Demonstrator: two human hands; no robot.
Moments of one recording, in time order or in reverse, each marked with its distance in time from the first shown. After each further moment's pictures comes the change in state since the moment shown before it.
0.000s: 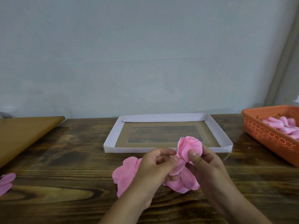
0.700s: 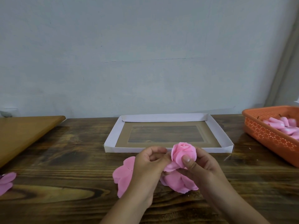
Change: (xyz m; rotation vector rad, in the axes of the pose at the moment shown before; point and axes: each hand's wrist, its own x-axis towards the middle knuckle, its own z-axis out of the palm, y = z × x) left_hand 0.003 -0.002 -0.001 -0.090 0.213 0.004; right_hand -0.001 0.006 0.000 -0.105 -0.079 0.013
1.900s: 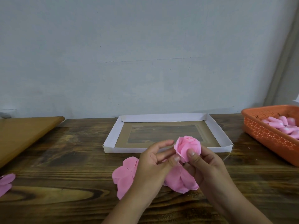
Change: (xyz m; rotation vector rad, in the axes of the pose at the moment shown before) left_hand -0.006 0.002 0.003 0.076 -0.249 0.255; right_hand 0.003 -0.005 0.000 0.180 0.084 0.013
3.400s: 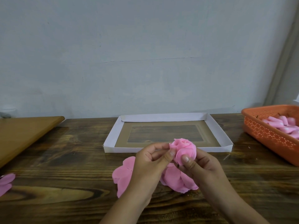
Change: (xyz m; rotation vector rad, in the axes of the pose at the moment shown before) left_hand 0.002 0.006 -0.002 -0.125 0.095 -0.041; right_hand -0.008 -0.008 0.012 -0.210 -0.168 -0.083
